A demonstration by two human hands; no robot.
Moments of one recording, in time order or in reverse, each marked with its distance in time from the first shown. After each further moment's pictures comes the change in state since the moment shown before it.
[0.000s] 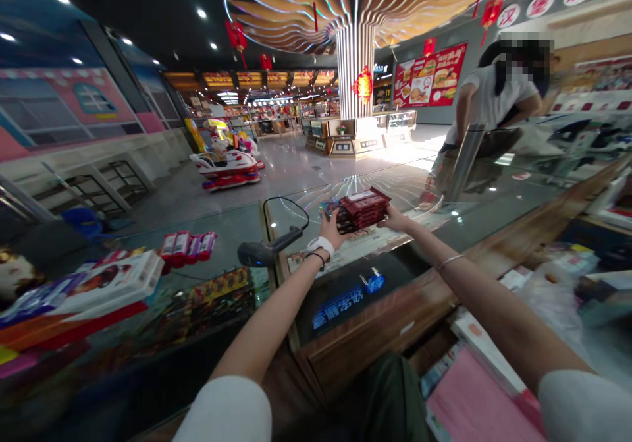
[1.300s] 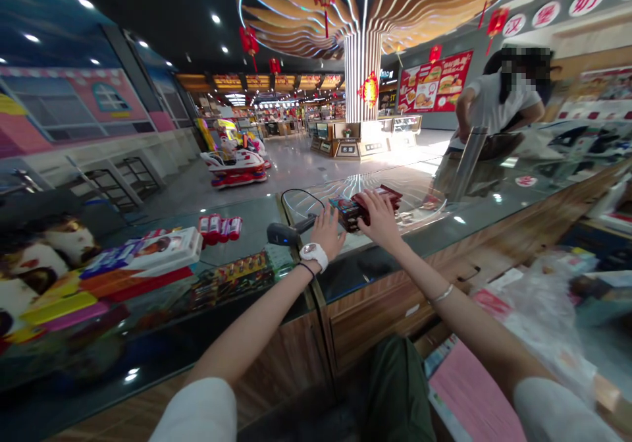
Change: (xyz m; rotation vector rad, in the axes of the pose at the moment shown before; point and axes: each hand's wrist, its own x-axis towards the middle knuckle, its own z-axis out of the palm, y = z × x) left_hand -0.092 0.004 -0.068 0.310 0.013 0.183; right_hand -0.095 -0.162 0.076 -0.525 0.359 -0.434
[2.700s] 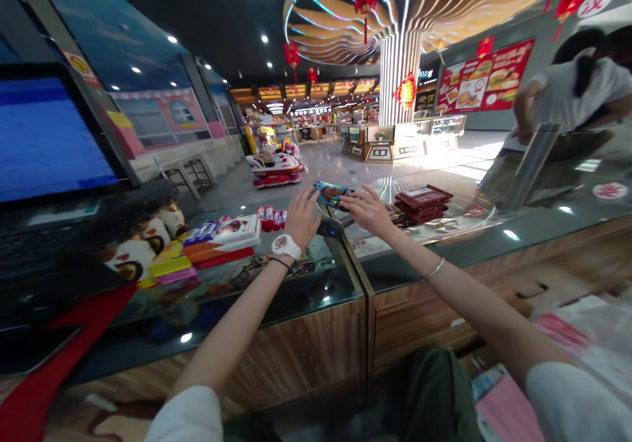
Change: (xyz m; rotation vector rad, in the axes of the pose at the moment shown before) left_hand -0.059 -0.118 -0.116 0.264 0.391 0.120; right_hand 0.054 -0.102 0.059 0.075 0.149 -0.579
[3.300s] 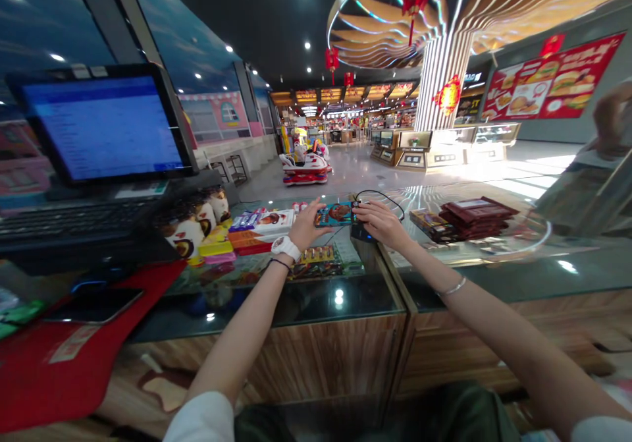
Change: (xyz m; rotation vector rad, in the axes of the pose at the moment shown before) left_hand -0.044 -0.083 -0.016 -0.166 -0.084 -0.092; right_hand 0.015 -0.036 0.049 0.304 -0.031 -0.061
